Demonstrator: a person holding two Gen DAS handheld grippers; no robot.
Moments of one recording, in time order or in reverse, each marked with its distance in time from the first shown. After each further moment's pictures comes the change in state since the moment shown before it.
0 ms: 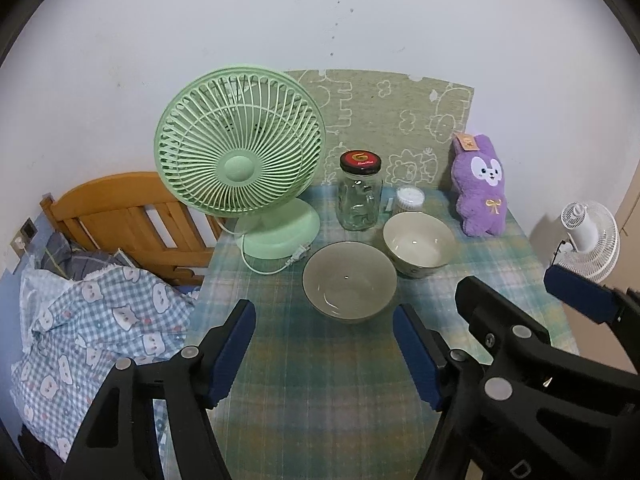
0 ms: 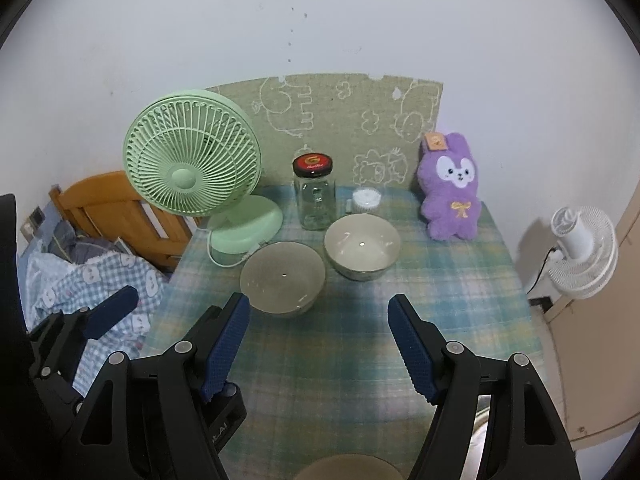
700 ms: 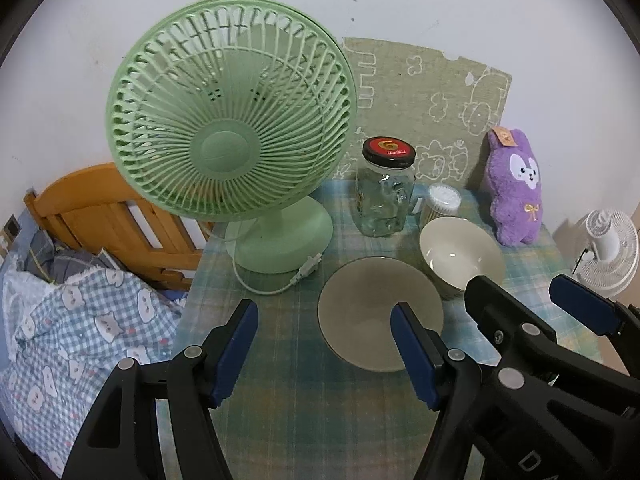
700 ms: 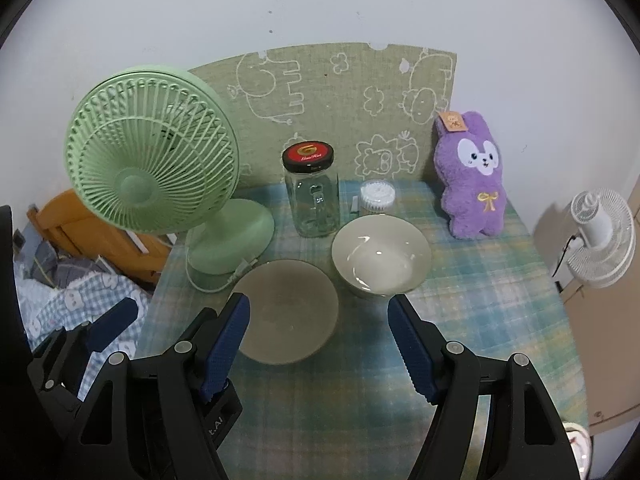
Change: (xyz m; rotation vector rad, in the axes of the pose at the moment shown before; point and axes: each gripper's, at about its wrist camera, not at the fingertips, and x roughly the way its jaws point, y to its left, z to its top) left arm 0.091 0.022 0.021 -0.006 0.025 -0.006; right arm 0.097 0.012 0.021 0.065 0.011 -0.036
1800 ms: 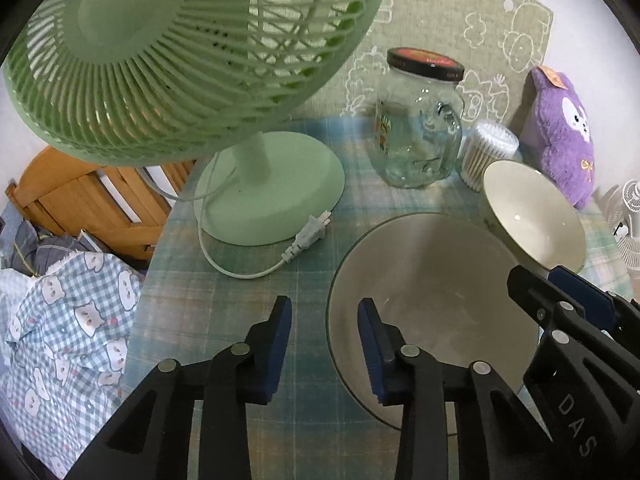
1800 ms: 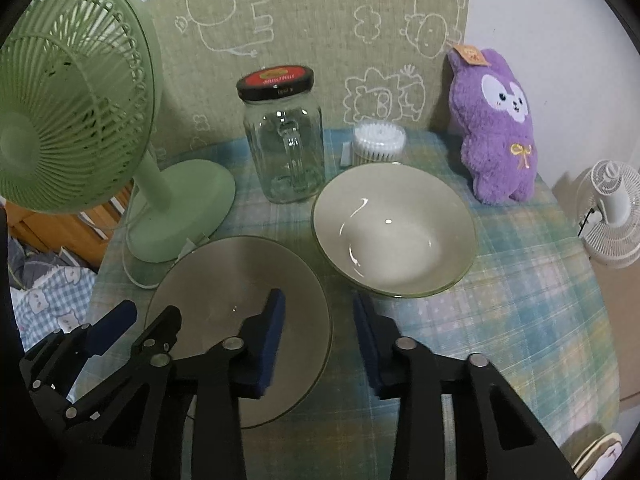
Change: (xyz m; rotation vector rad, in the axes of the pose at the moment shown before) left arm 0.112 0.006 -0.014 0.017 0.146 0.018; right arm 0.120 -0.010 -0.013 0.017 0.110 -0.058
